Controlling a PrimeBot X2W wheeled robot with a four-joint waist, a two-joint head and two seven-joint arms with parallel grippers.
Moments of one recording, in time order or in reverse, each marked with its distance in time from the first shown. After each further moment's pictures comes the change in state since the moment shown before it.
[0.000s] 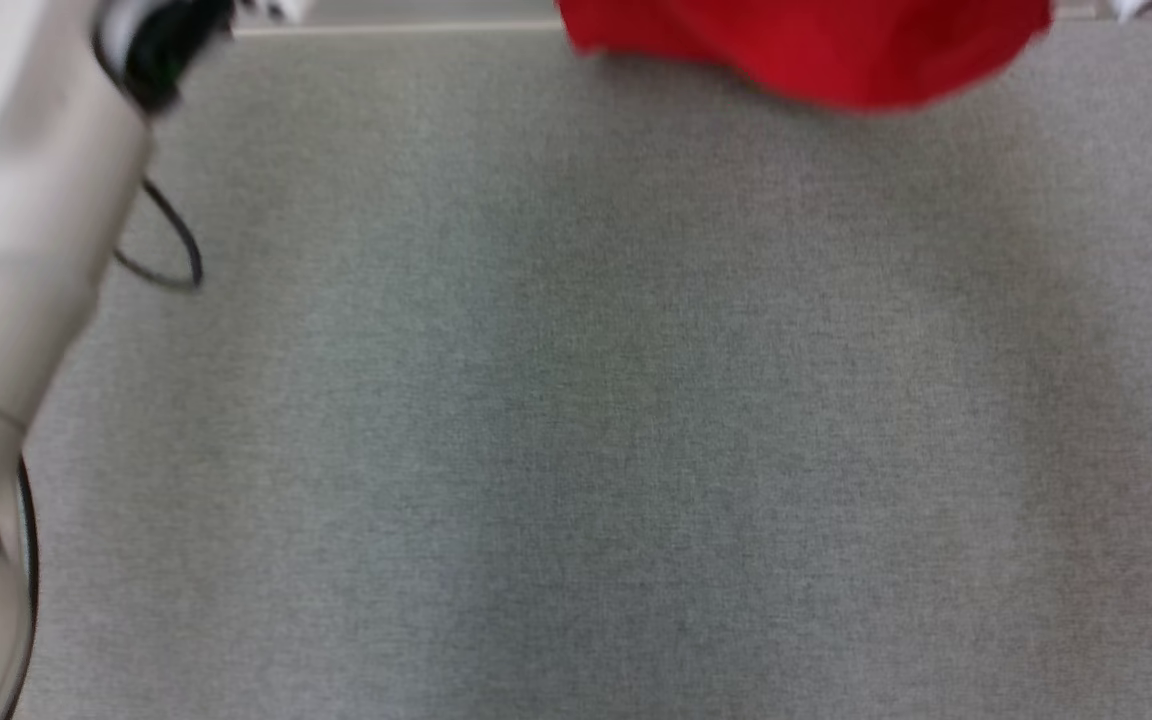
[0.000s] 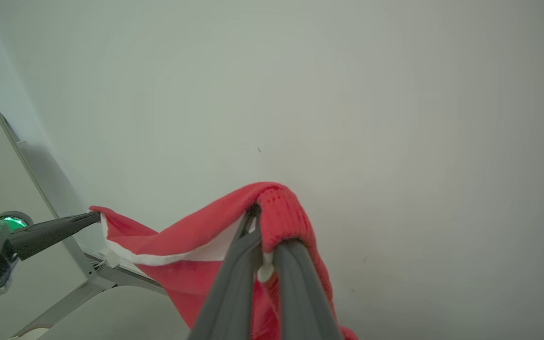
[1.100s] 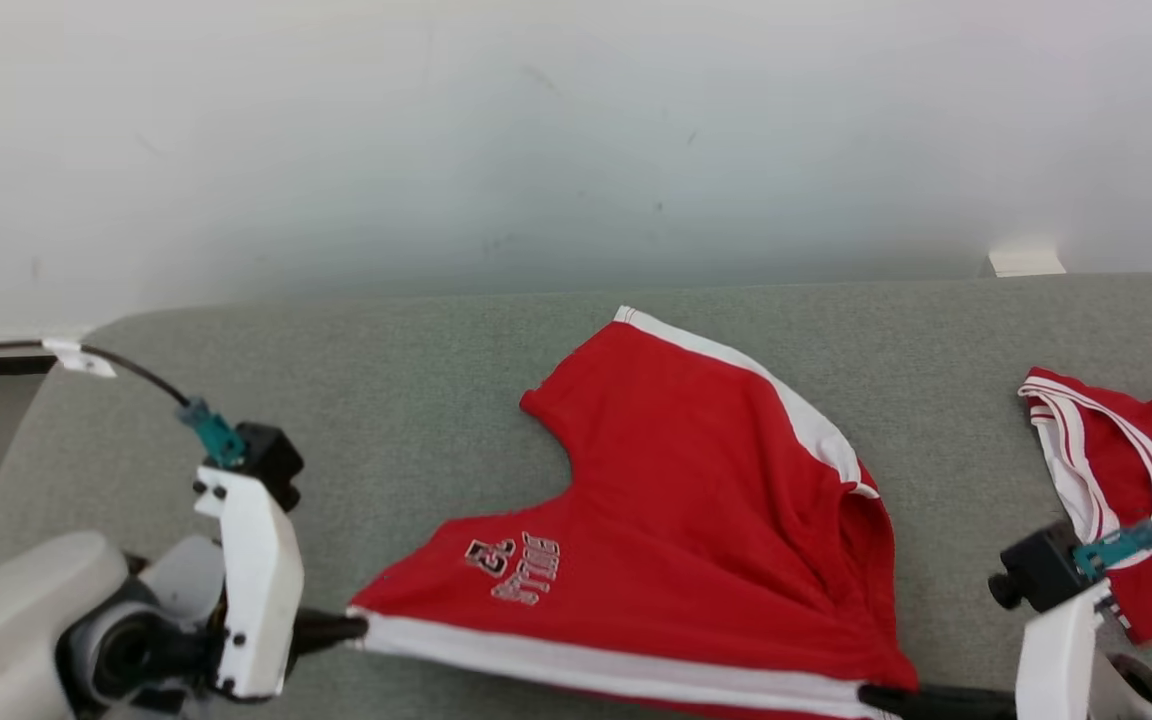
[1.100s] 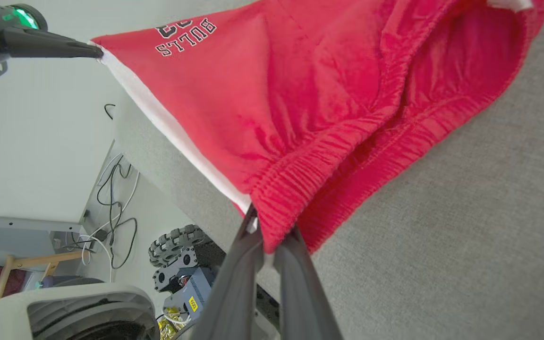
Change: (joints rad) left arm 0.705 0.528 -0.299 -0.809 -0.530 0.113 0.649; right arm 0.811 -0.394 0.331 -0.617 0.311 0.000 0.443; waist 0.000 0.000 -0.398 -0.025
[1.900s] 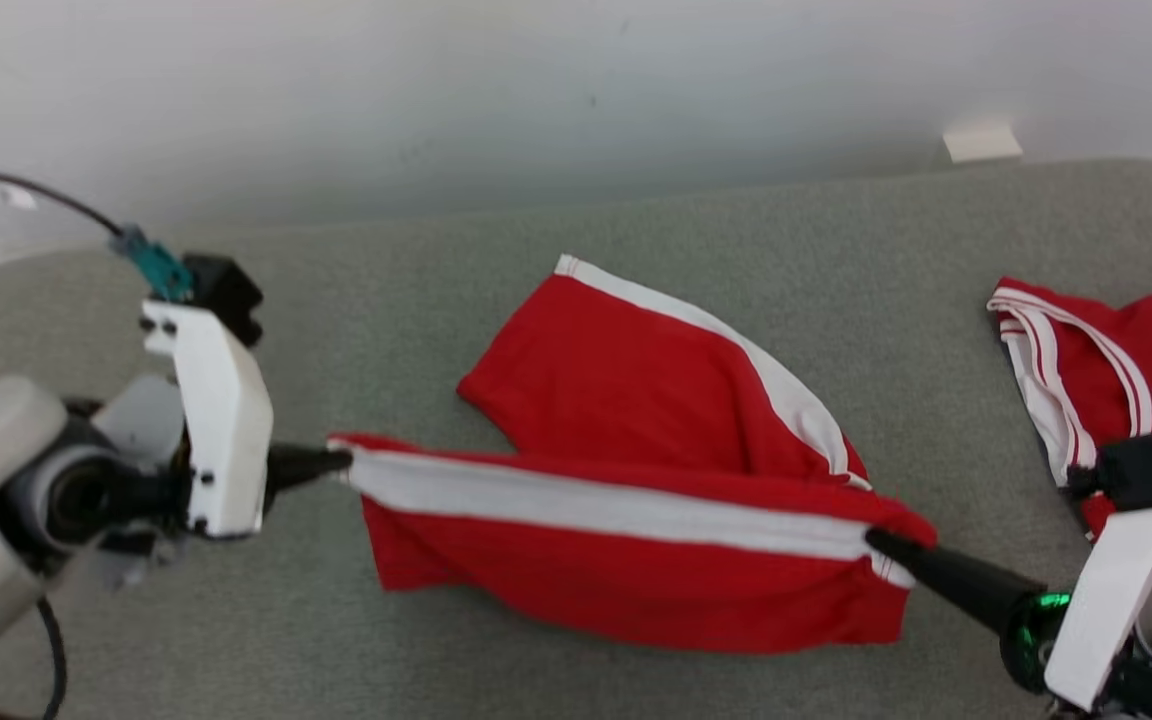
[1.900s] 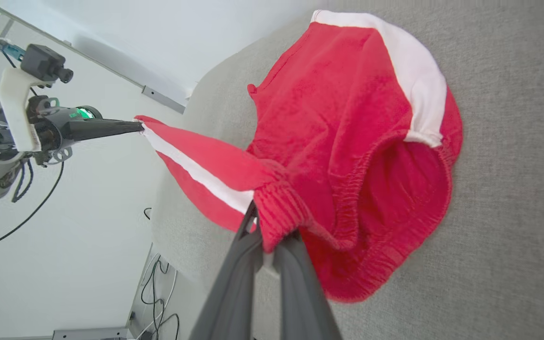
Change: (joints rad) left arm -0.159 0.016 0.099 -0.031 -0.014 0.067 0.079; right arm 0.007 -0.022 -0.136 -0.078 0.157 0.000 -0.209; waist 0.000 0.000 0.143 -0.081
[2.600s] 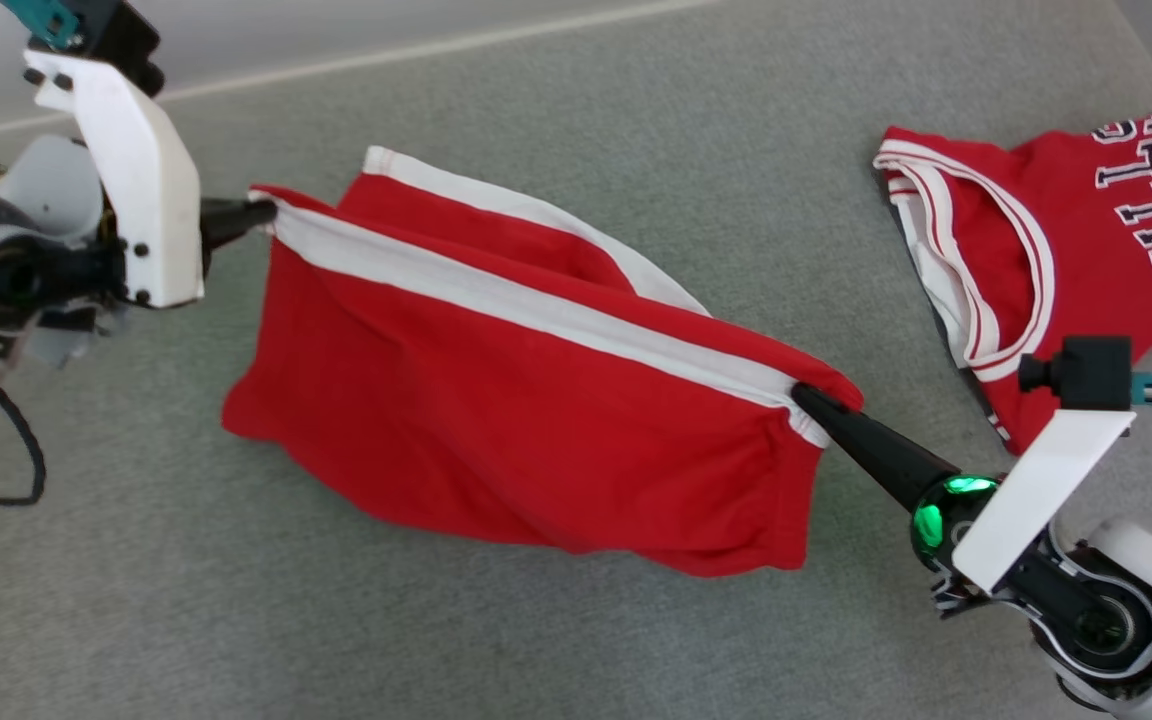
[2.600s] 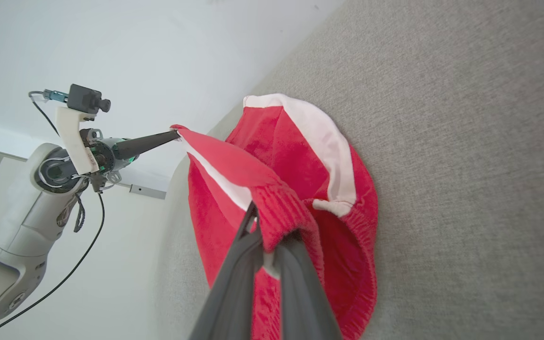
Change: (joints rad) left arm -0.283 -0.158 0.045 0.406 0.156 -0.093 -0.047; right arm -0.064 0.241 -0.140 0.119 0.012 0.000 -0.103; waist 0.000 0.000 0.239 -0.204
